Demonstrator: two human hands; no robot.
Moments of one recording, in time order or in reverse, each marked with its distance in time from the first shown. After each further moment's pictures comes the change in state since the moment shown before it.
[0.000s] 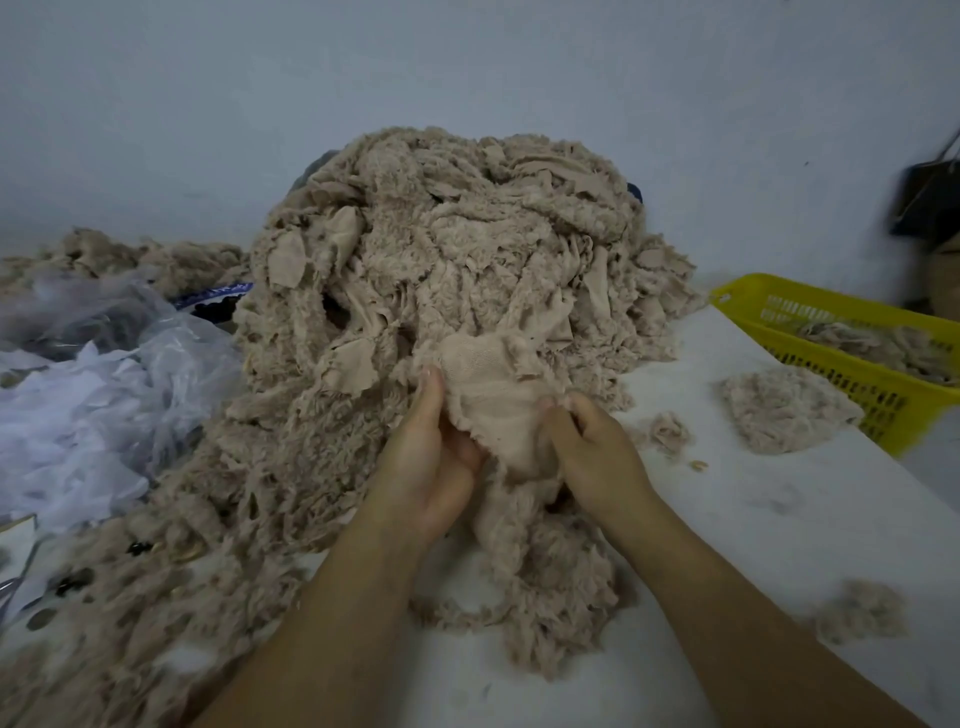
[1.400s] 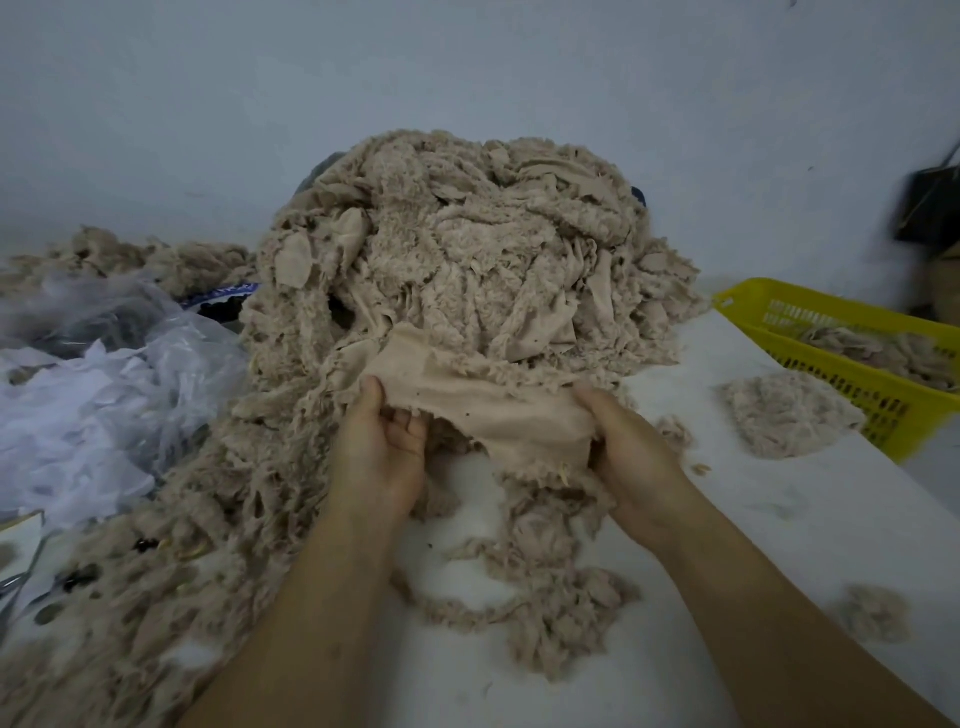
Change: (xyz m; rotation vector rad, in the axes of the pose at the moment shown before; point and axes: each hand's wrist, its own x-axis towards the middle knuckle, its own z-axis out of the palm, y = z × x) left_hand 0.002 0.029 -0.011 -0.293 0.378 0.228; right_hand 0.002 -0.008 -0.021 0.561 -0.130 0.344
